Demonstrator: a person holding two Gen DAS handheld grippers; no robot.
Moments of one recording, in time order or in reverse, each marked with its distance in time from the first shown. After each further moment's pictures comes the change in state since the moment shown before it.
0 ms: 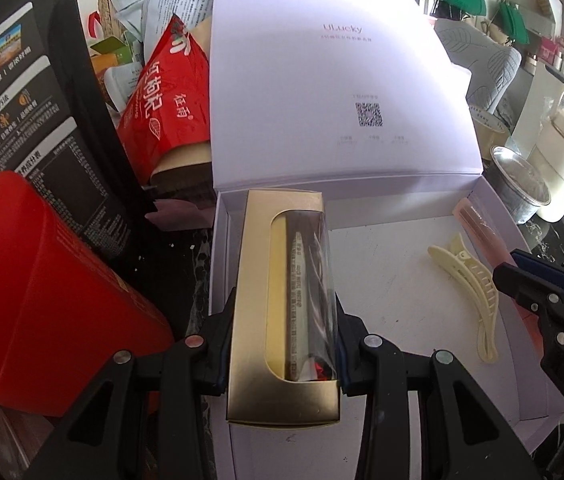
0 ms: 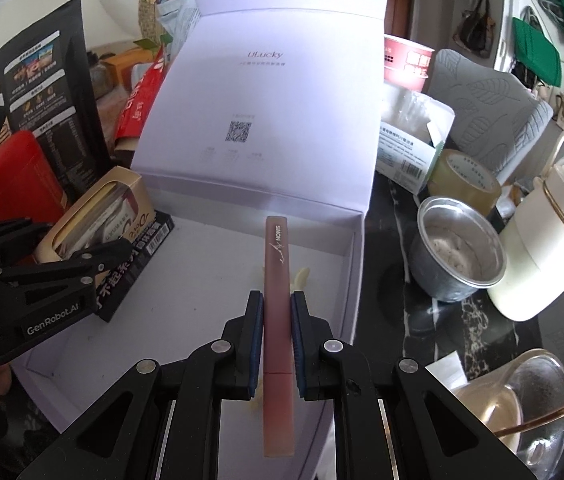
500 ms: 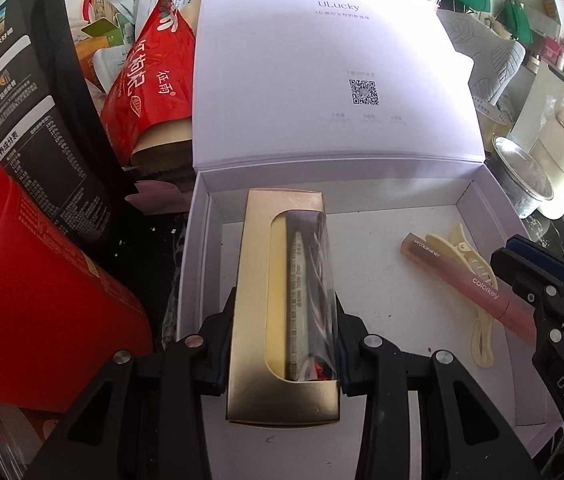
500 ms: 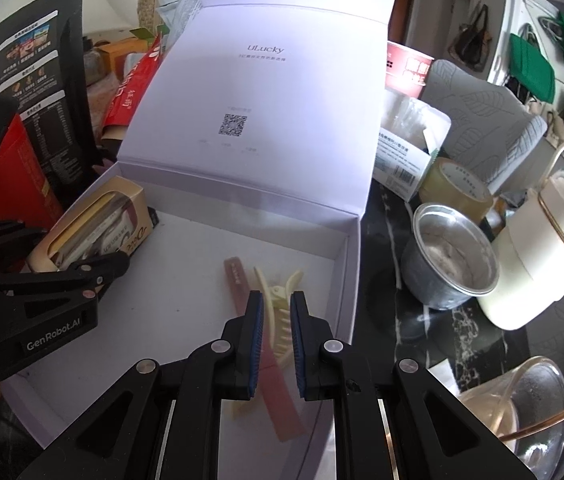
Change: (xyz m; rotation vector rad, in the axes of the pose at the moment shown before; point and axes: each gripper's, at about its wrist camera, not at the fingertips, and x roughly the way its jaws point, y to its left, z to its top) left arm 0.016 -0.010 -0.001 -0.019 0.043 -0.017; right arm 0.005 0.003 0.001 -0.031 -0.025 -0.081
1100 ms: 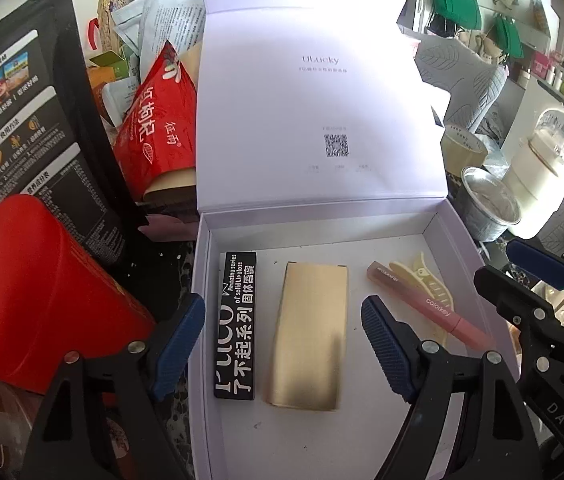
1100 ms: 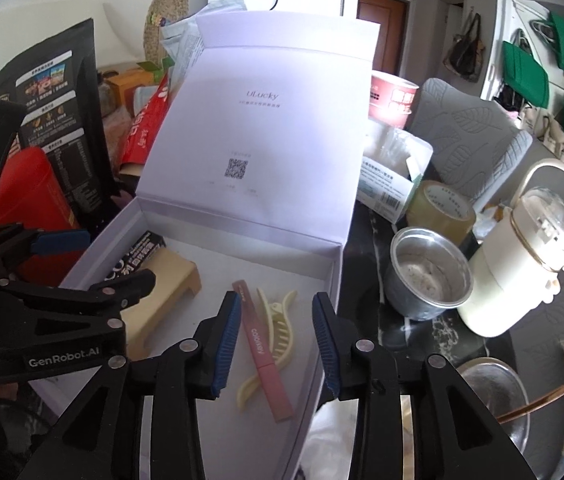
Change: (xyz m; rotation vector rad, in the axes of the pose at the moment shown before) left arm -0.046 -0.004 0.008 -0.008 -0.078 -0.031; right arm -0.042 -0.007 0.008 0.026 -0.071 0.022
